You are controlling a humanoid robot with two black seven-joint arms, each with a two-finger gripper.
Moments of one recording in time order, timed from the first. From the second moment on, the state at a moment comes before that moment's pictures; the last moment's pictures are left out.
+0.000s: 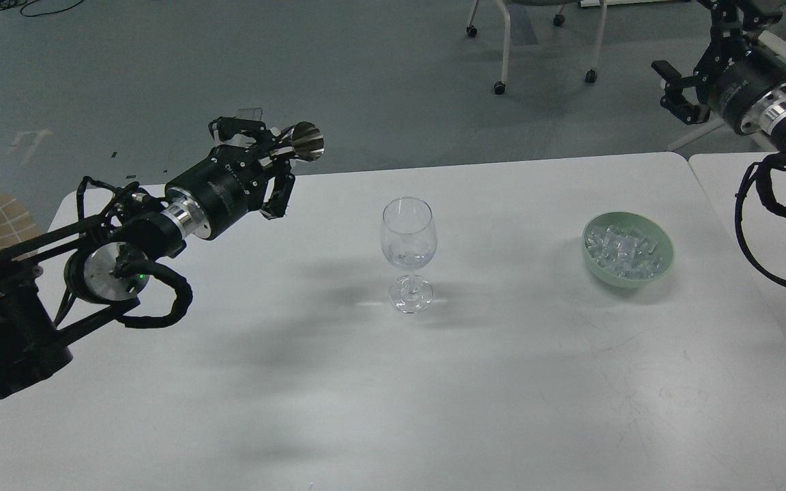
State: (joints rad) left arm -0.85 0.72 -0.30 -1.36 -0.41 -0.15 -0.24; right arm 0.92 -0.52 0.69 0.65 -0.24 0.35 0.20
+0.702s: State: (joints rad) left arm -0.20 0.62 -0.85 -1.28 -0.52 -0.32 -0.23; right arm 0.92 -0.51 0.67 0.64 -0.24 0.34 0.19
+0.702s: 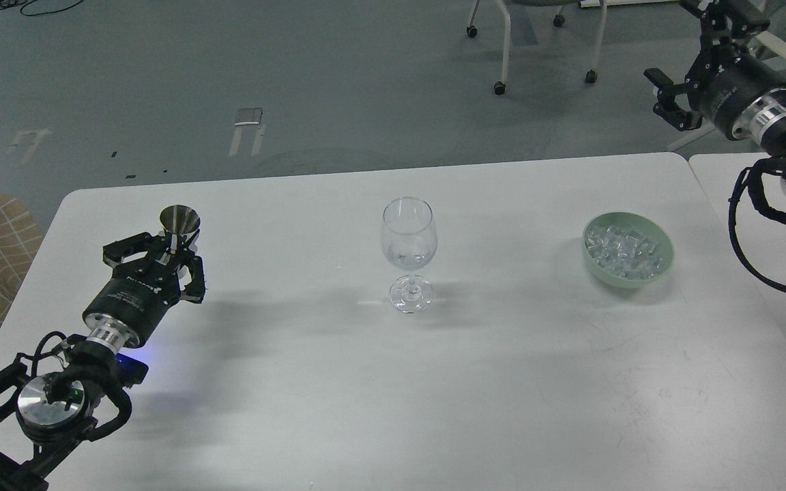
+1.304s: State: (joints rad) left arm -0.23 0.51 -0.87 -1.12 -0.54 -0.31 -0.20; right arm 0.92 -0.51 0.67 0.64 -0.24 0.34 0.19
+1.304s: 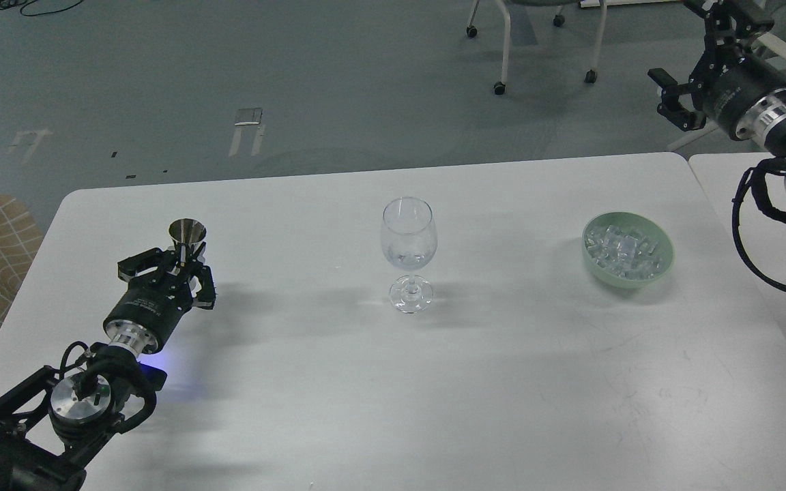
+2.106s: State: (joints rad) left arm -0.23 0.48 -0.87 -1.09 -0.54 -0.28 -0.20; right arm 0.91 -0.51 0.67 0.64 -0.24 0.34 0.19
